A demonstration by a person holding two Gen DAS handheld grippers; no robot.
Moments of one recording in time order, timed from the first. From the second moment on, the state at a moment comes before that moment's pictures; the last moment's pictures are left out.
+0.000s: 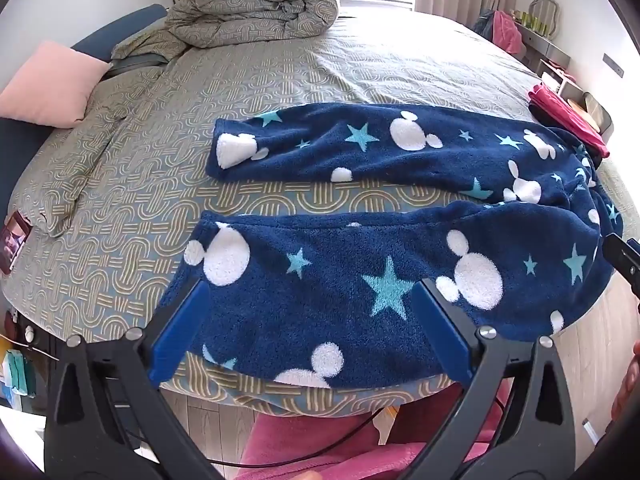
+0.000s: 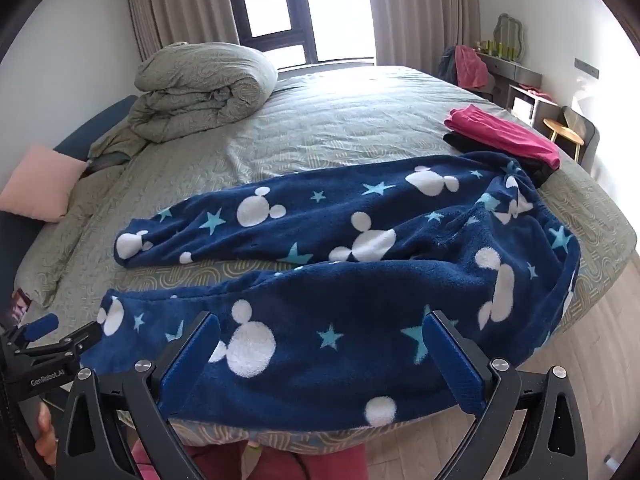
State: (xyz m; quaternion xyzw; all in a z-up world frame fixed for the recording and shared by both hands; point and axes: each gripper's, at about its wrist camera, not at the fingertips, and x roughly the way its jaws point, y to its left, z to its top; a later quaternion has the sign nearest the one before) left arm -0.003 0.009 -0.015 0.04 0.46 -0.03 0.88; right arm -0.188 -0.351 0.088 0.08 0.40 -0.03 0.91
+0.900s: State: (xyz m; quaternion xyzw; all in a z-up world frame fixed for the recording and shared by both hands) left arm -0.001 0.007 -0.019 0.03 0.47 -0.05 0.88; right arm -0.179 -0.344 0.082 0.06 0.42 -0.02 0.91
